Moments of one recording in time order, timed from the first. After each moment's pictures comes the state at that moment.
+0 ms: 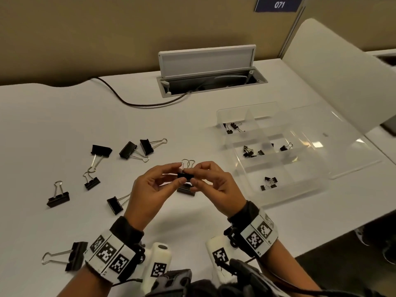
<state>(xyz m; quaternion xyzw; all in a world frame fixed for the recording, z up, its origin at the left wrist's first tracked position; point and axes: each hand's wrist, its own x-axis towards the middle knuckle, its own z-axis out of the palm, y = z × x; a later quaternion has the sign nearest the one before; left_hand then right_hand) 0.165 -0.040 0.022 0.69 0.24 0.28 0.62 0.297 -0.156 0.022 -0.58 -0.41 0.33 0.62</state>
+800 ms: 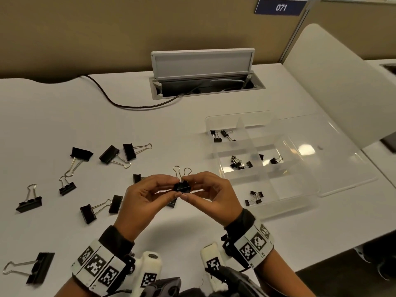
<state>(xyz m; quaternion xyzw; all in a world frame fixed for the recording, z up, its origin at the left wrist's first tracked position) 0.201 -0.059 0.022 0.72 0.20 0.28 0.60 0.346 -0.174 0.020 -0.60 -0.43 0.32 0.59</state>
